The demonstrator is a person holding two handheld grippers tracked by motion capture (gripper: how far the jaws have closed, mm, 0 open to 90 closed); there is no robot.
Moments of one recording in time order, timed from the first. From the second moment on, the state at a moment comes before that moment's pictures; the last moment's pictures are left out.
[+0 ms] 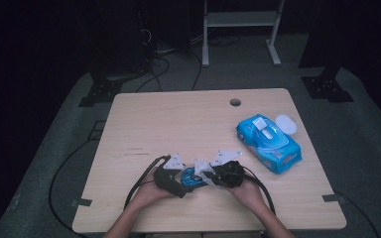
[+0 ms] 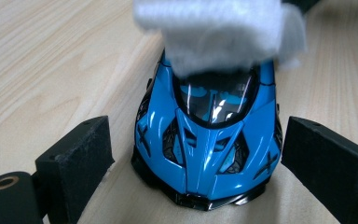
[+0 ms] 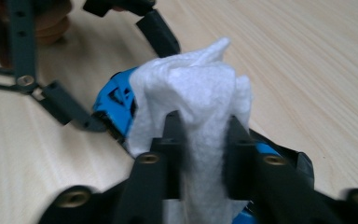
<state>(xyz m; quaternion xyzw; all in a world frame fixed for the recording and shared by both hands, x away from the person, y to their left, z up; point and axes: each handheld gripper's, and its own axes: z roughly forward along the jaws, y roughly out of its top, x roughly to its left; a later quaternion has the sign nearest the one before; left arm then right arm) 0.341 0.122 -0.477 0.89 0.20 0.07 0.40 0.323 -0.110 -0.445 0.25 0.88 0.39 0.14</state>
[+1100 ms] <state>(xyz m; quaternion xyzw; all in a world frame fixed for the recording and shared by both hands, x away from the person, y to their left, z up) 0.341 0.120 -0.479 0.90 0.19 0.06 0.39 0.315 -0.124 -0.437 0.21 0.90 0.35 0.17</state>
